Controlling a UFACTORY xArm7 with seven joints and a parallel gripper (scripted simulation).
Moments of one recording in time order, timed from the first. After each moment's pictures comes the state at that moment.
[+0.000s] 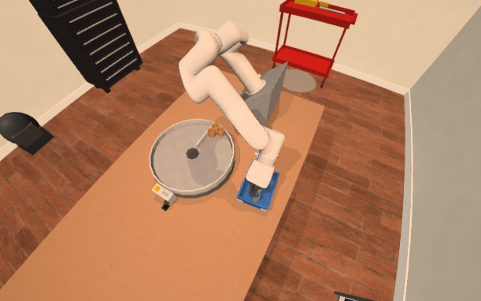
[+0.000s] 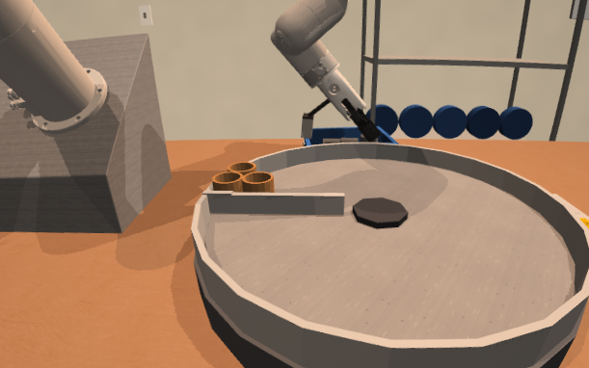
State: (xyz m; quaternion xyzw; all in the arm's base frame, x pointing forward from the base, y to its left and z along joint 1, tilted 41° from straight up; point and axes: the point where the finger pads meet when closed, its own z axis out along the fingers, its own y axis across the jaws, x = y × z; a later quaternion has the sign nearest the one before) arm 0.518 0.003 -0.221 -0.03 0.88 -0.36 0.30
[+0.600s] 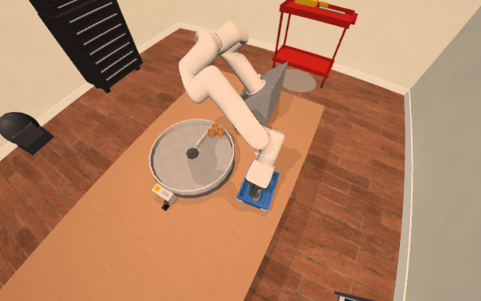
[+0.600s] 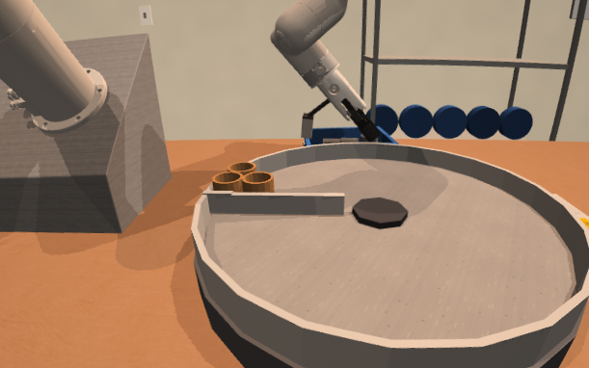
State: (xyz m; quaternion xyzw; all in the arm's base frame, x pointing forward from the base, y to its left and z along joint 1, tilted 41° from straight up) arm 0.518 0.003 -0.221 -0.03 0.88 -0.36 0.31
